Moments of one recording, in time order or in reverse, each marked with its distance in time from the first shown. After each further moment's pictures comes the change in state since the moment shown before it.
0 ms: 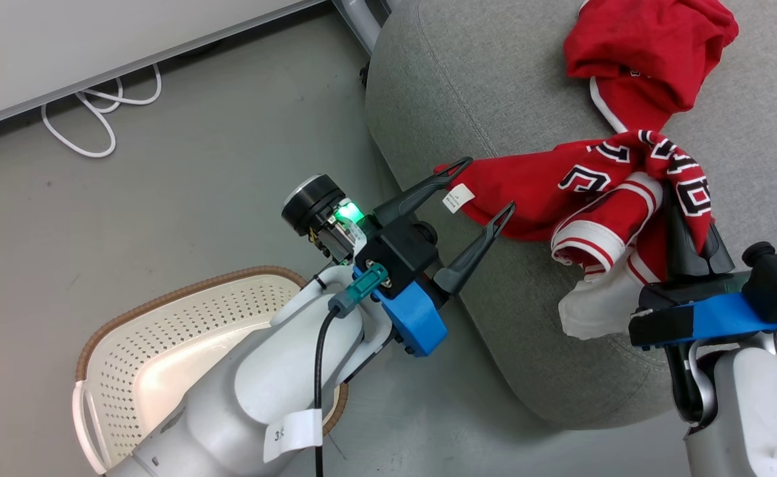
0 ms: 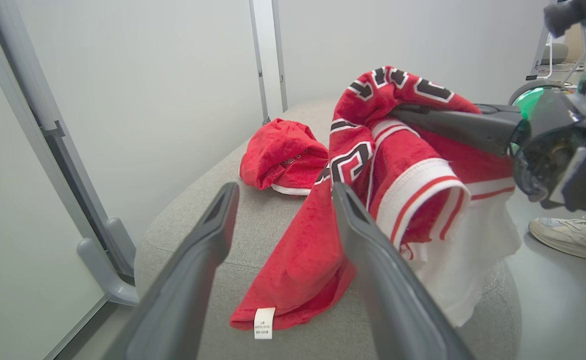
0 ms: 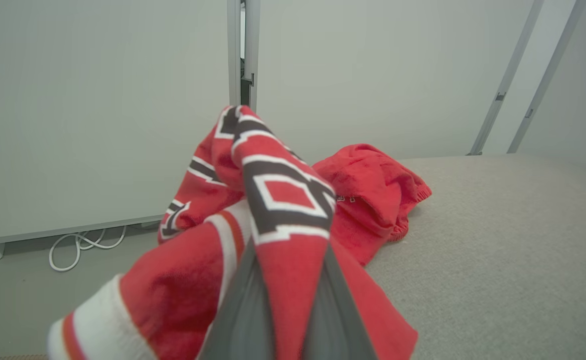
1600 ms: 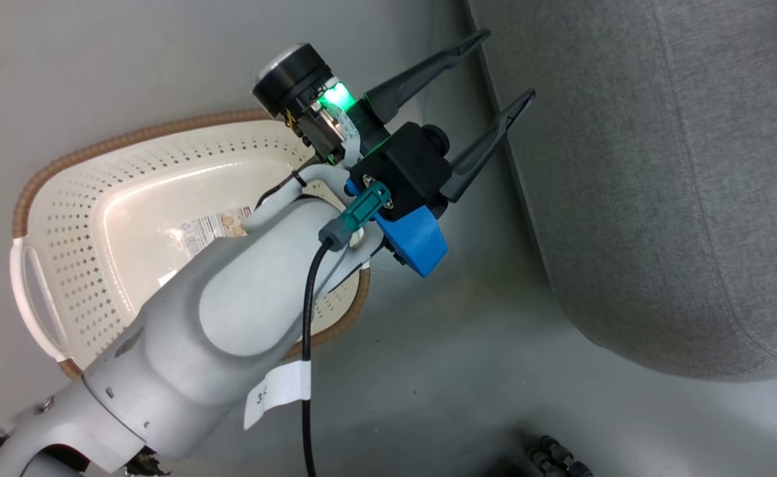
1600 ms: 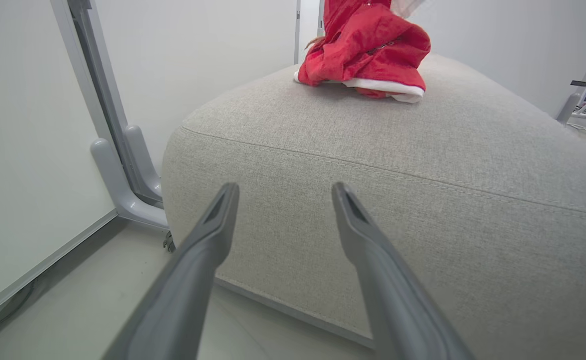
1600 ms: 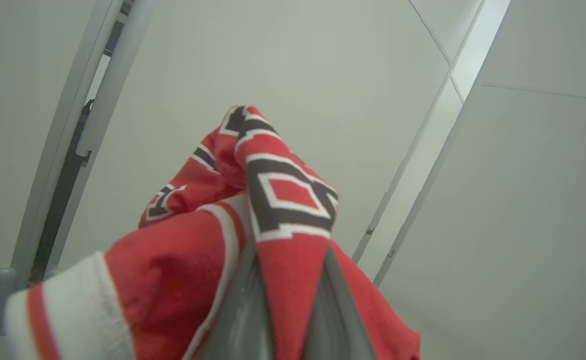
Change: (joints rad) left arm -0.214 0.059 0.000 -0.081 0.069 0.007 0.037; right arm -0.699 -0.444 -0.399 0.113 -0.028 0.000 0.000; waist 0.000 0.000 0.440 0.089
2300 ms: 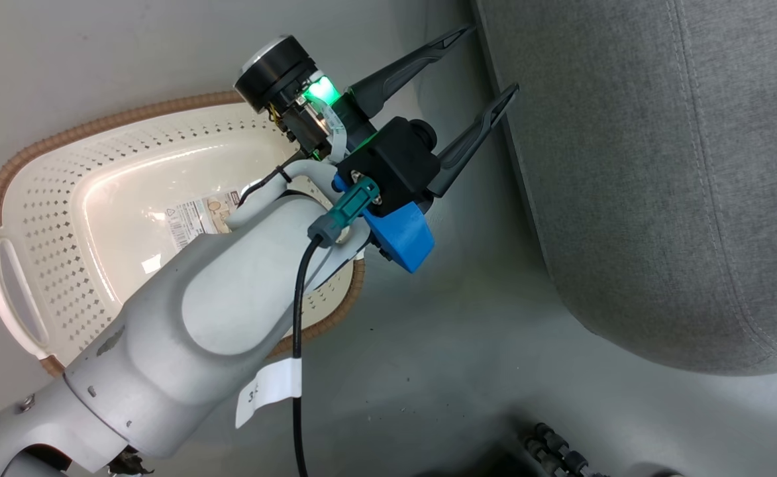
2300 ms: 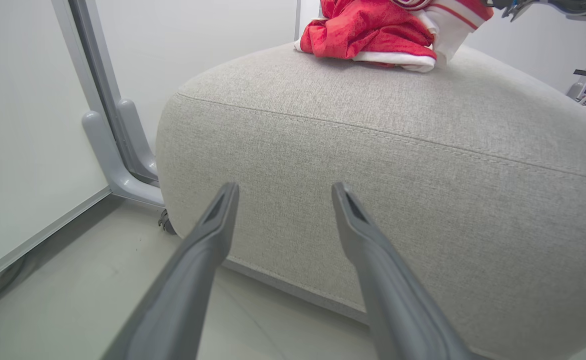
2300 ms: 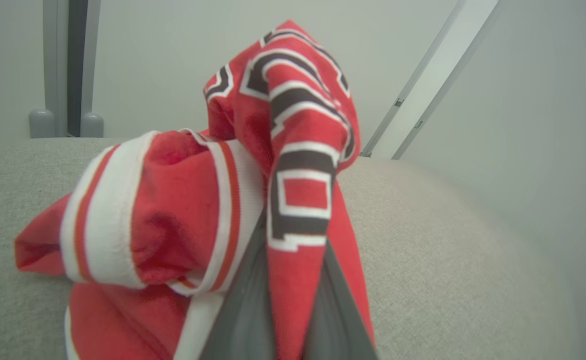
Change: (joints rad) left arm -0.014 0.042 -0.015 -0.029 -0.005 0.013 0.026; right arm 0.200 0.190 -0.044 0.103 -0.053 0.000 0.000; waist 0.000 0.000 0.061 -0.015
